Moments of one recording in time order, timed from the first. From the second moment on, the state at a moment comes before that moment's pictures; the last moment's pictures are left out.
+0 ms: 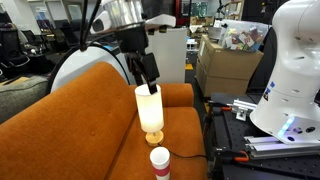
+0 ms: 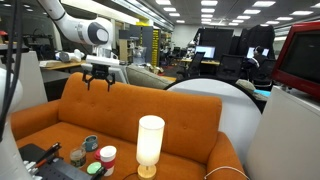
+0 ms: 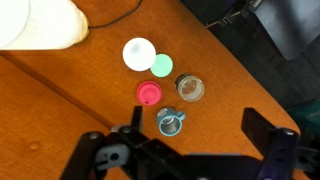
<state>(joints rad) 0.19 -0.04 0.04 -2.38 0.08 2.17 -0.66</state>
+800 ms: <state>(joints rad) 0.19 0.18 0.09 -2.27 0.09 2.19 -0.70</state>
